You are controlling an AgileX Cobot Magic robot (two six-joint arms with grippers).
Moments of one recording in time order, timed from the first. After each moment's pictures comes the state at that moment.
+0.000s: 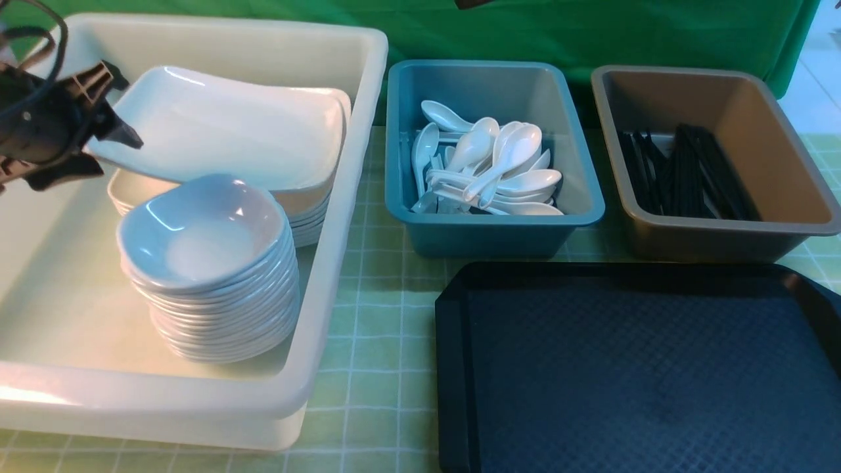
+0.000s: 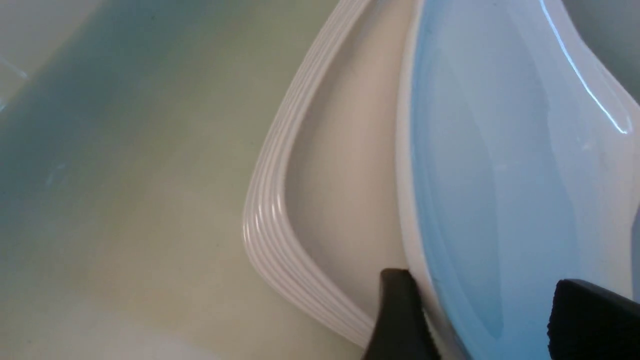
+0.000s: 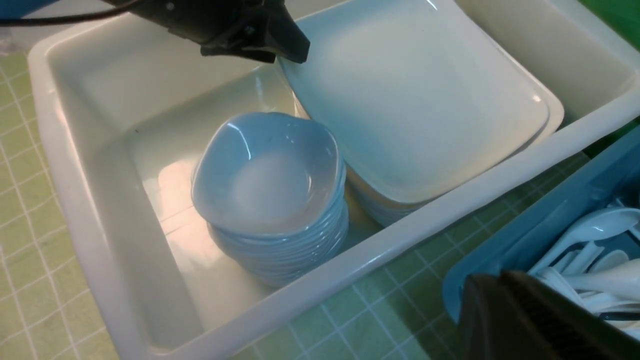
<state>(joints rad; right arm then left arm) 0.53 1.76 -2.09 0.48 1.13 -0.39 0.19 1.64 -1.27 -0.46 0.56 -0.12</state>
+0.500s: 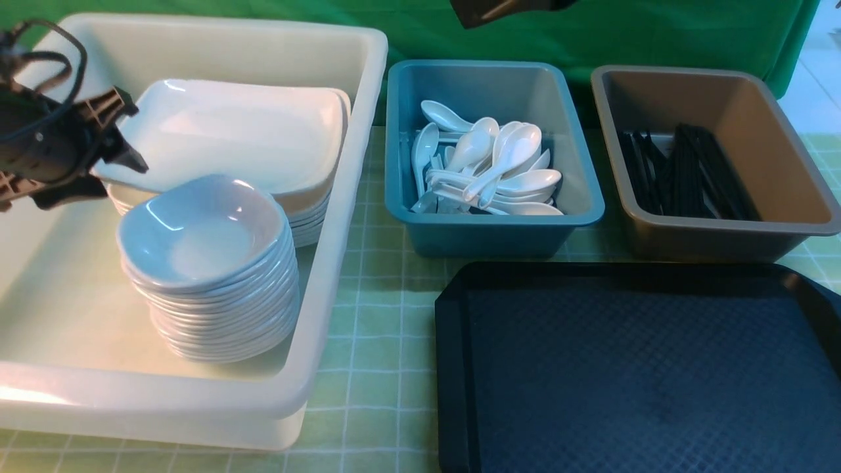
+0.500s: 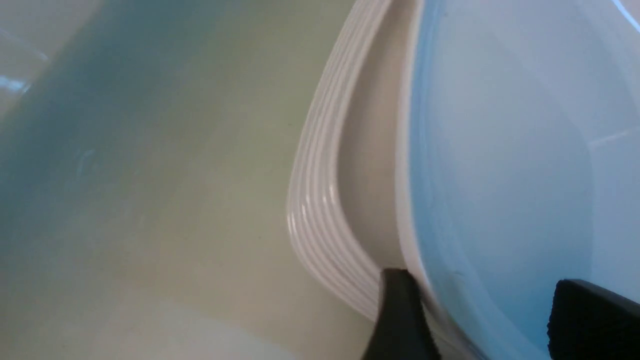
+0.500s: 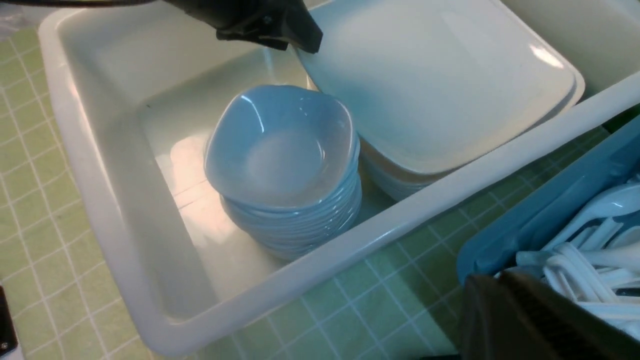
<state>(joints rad) 0.53 1.76 -2.09 0.48 1.19 -0.38 0.19 1.73 -1.27 -0.42 0.54 -0.11</state>
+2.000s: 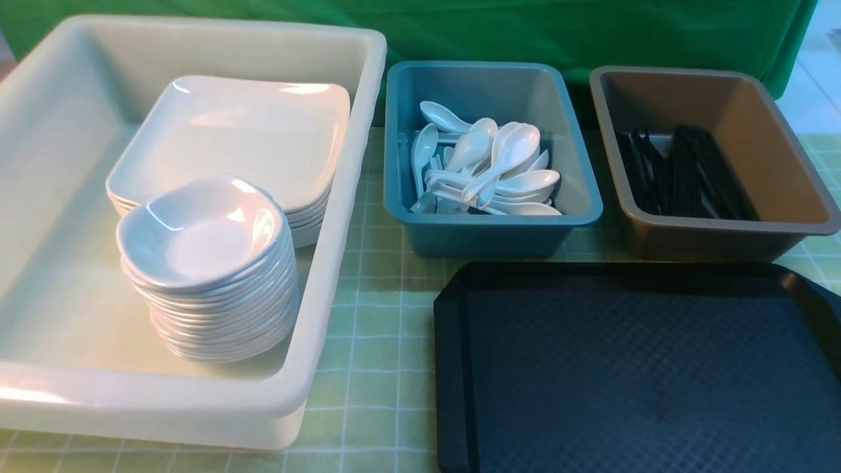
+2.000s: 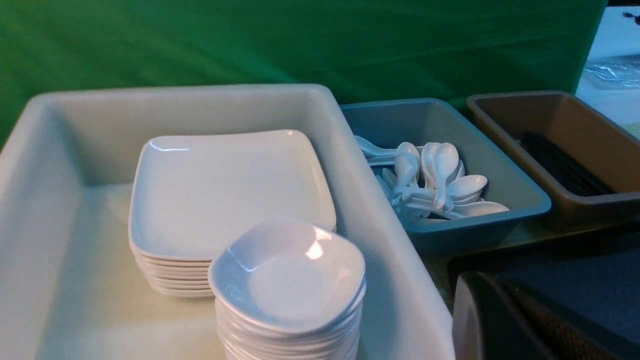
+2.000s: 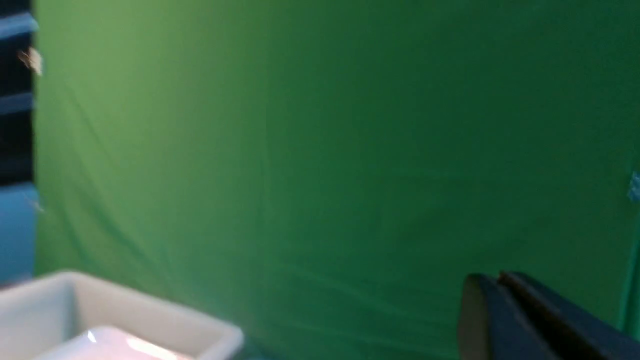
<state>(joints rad) 0.42 0.45 -0.78 -0.23 0.08 0.17 0.16 0.37 -0.86 -0.49 0.86 0.36</state>
